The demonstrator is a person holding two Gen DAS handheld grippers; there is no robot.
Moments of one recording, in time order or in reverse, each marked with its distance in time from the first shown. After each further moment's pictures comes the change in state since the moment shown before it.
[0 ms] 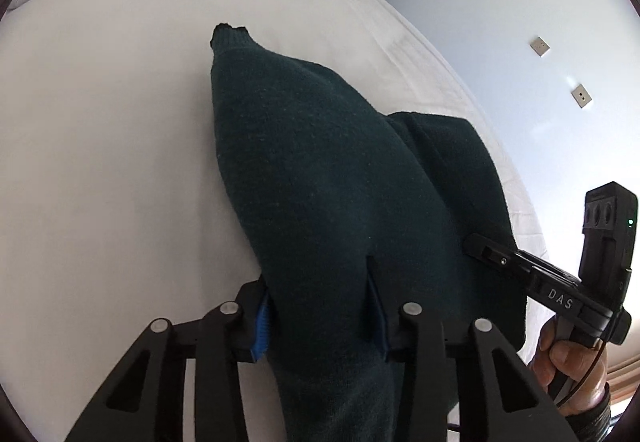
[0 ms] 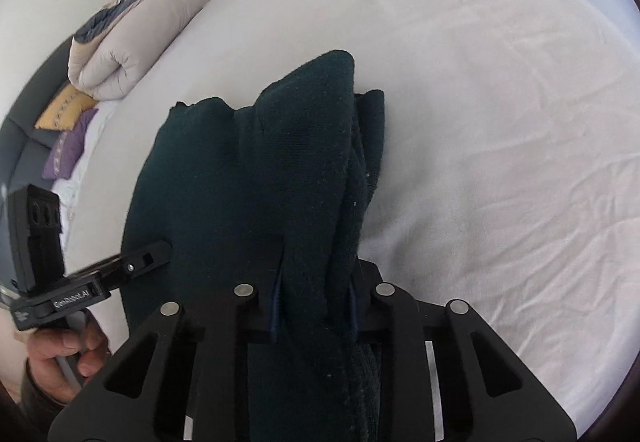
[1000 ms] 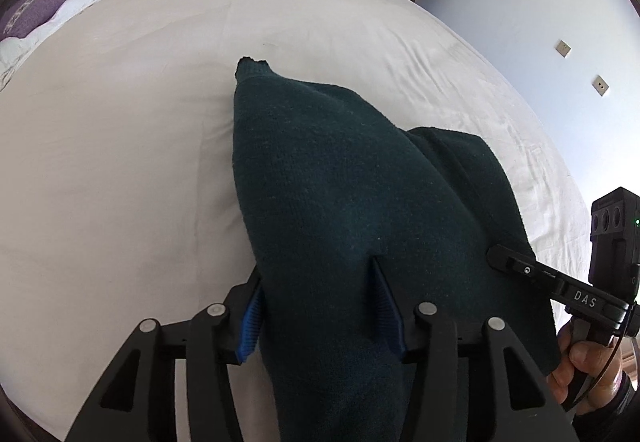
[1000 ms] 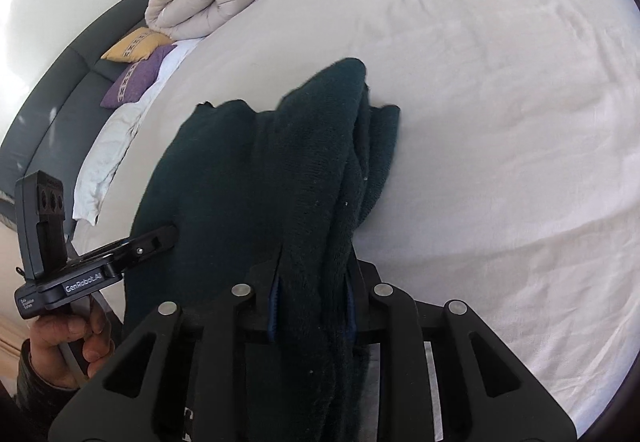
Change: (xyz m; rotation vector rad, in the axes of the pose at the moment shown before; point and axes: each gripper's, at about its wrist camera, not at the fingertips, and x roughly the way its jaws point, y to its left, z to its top) left arm -0.173 0.116 -0.227 -0.039 -0.105 0.227; right arm -0.023 0.183 -0.265 -0.059 0.038 0.225
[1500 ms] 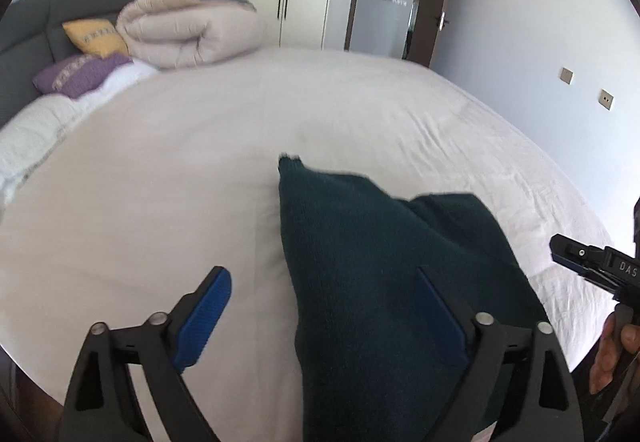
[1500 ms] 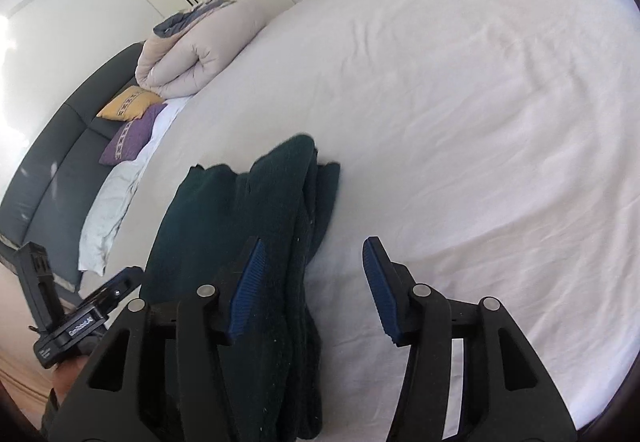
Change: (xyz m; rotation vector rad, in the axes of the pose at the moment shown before) left arm -0.084 -0.017 -0.019 0.058 -0.365 0.177; right arm -0.063 -0.029 0.018 0.051 -0.215 -0.038
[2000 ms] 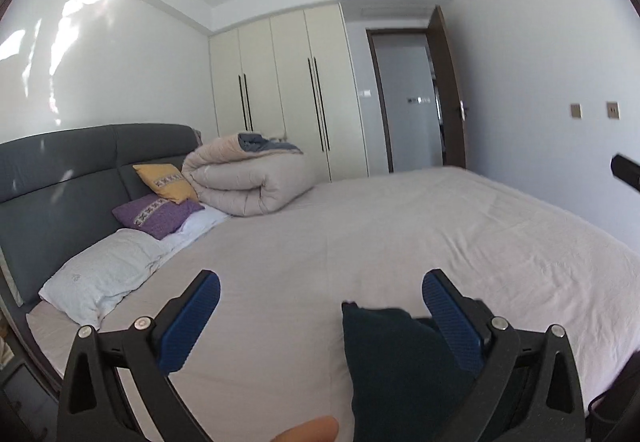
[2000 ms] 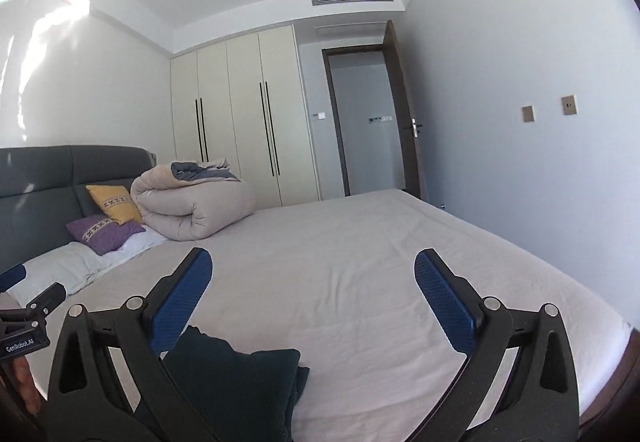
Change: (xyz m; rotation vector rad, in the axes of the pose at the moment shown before) left arm -0.140 -0.035 0.029 0.154 -0.375 0.239; right arm -0.188 0.103 0.006 -0.333 -0.730 -0.220
